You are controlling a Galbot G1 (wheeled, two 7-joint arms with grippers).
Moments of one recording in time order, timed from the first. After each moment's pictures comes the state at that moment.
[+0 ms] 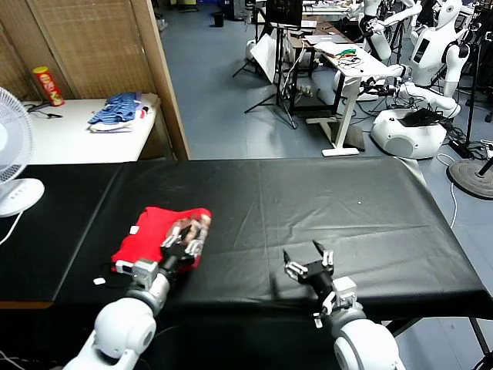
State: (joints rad) left arm 1.31 -1.12 -0.34 -2.08 -0.37 0.40 -0.07; right arm -1.39 1.29 0.33 2.11 0.17 -0.49 -0.01
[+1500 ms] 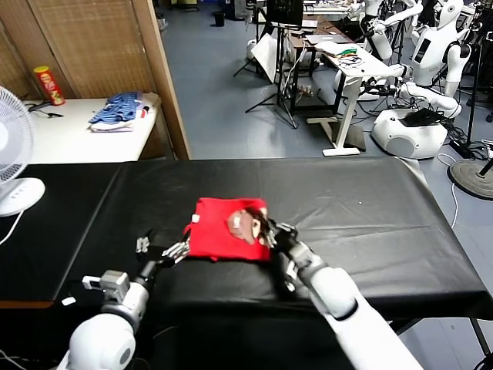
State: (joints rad) left arm 1.44 -1.09 -0.45 -2.17 -0.47 0.30 -0.17; right arm -1.03 1.15 0.10 1.79 -0.01 -0.26 -0.10
